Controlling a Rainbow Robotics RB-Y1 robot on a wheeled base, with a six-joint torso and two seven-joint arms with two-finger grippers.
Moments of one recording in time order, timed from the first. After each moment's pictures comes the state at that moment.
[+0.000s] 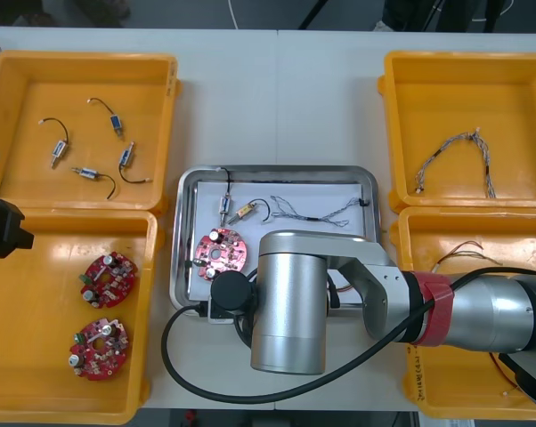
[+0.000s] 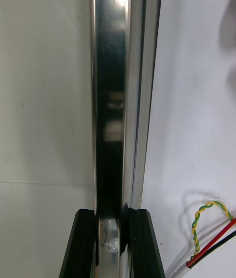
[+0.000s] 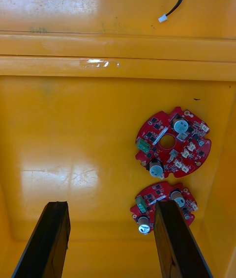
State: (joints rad) right arm -0.84 -0.41 1.20 -1.89 -0.51 1.65 1.64; left arm -0.15 0.81 0.28 -2.23 0.88 1.91 -1.17
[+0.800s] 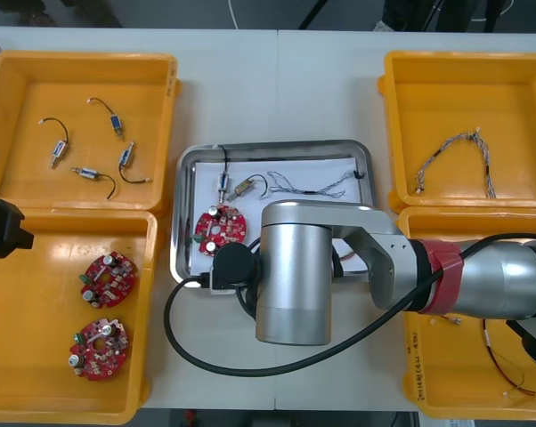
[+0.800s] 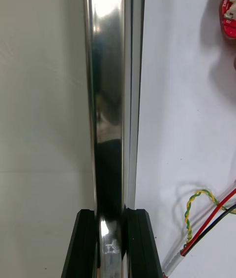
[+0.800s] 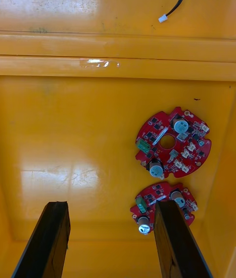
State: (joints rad) right arm -0.95 -0.46 1.20 -1.89 -0.54 1.62 1.64; left arm -0.15 0.81 0.28 -2.23 0.88 1.91 -1.17
